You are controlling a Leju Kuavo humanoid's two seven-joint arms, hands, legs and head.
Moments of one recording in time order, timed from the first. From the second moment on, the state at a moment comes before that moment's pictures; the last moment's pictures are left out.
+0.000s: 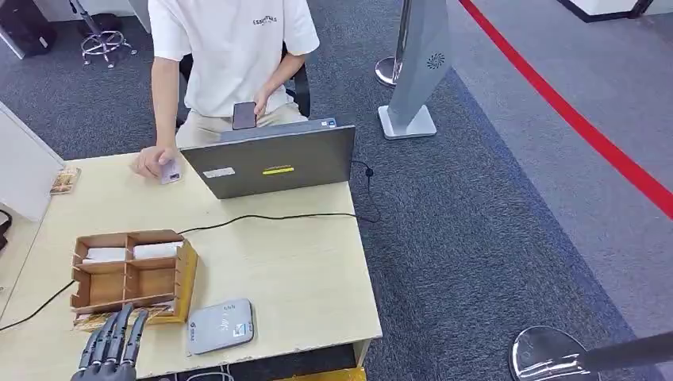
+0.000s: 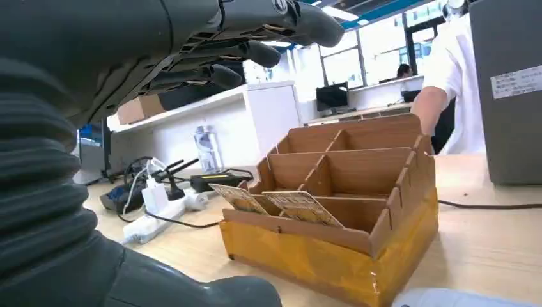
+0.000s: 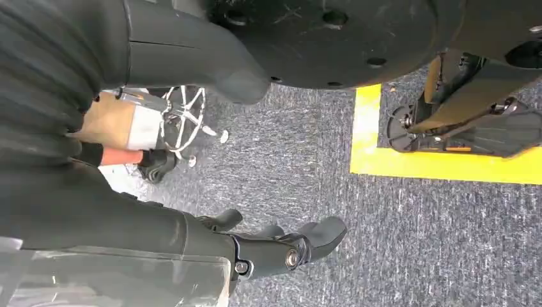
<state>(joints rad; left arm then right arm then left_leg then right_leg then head) 0.40 0.50 -0.60 -2.02 -1.38 0.41 0.57 -0.02 0.23 -1.12 -0.26 1.36 -0.04 -0.03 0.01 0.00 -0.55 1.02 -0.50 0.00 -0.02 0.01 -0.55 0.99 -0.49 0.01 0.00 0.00</state>
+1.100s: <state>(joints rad) 0.47 0.36 -0.28 -1.99 -1.43 0.38 0.40 -0.02 0.23 -1.13 -0.26 1.38 -0.04 -0.02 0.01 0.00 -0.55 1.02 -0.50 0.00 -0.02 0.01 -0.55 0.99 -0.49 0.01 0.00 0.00</state>
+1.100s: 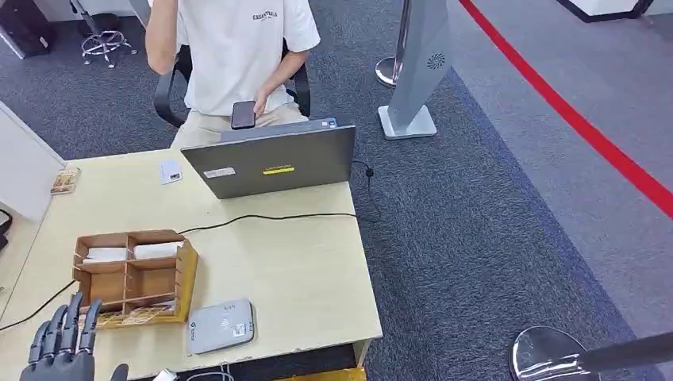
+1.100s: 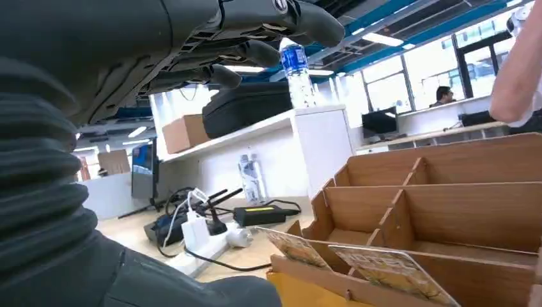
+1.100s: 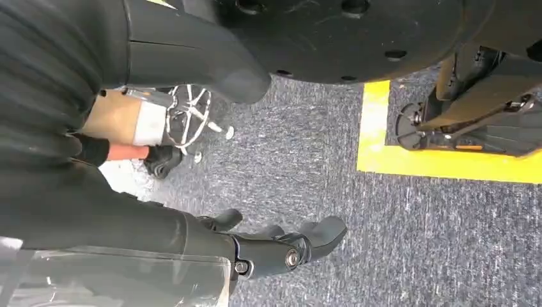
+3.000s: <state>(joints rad) 0.20 0.09 -0.19 -1.63 -1.49 0.41 0.25 -0.02 0.22 -1.10 -0.23 1.44 -0.06 0.00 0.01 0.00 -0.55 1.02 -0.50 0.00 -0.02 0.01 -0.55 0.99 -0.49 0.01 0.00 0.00</state>
